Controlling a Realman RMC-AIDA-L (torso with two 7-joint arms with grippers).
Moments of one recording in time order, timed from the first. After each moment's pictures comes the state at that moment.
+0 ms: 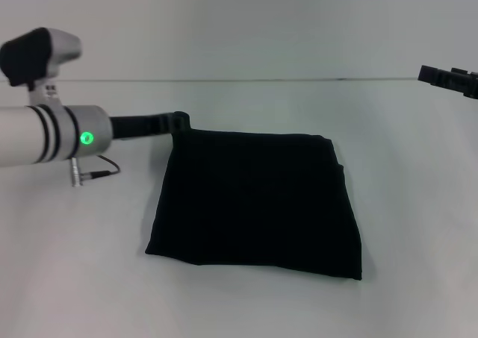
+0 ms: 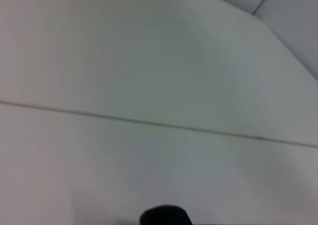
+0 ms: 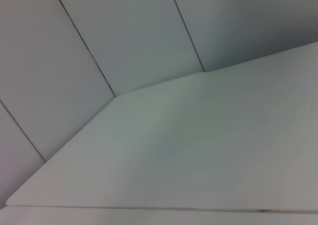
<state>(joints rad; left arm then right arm) -0.77 -2.11 0.76 0.58 2.18 0.88 -2.21 0.64 1.95 -0.52 -0.58 -1.96 -1.18 1.80</state>
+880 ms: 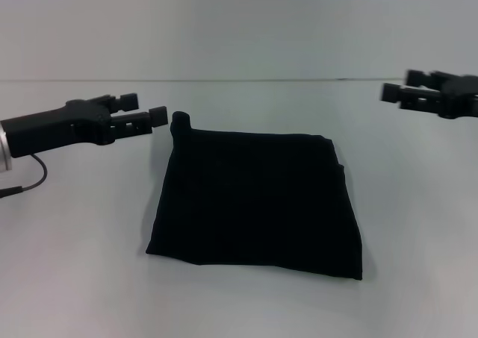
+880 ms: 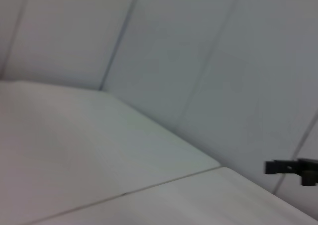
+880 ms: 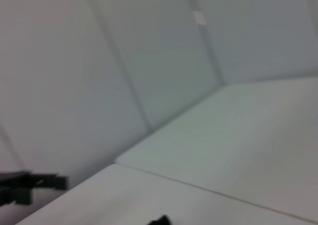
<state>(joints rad) -0.59 -2.08 0.40 0.81 2.07 1.59 -1.69 0.66 1.95 -0.53 -0.59 -1.96 -1.46 1.61</state>
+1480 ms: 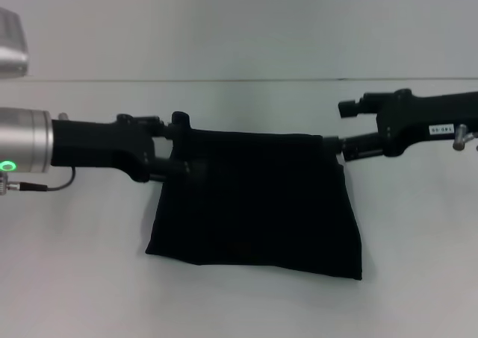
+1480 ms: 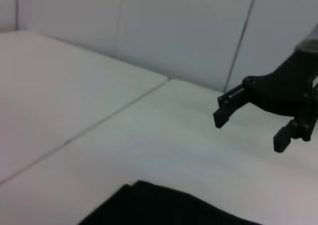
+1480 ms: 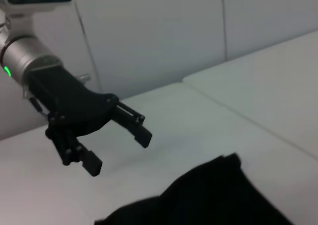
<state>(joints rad) -0.67 -2.07 0.60 0.85 2.20 1.61 -1.58 0.72 1.98 -0.81 -0.75 -2.04 -1.50 1.64</state>
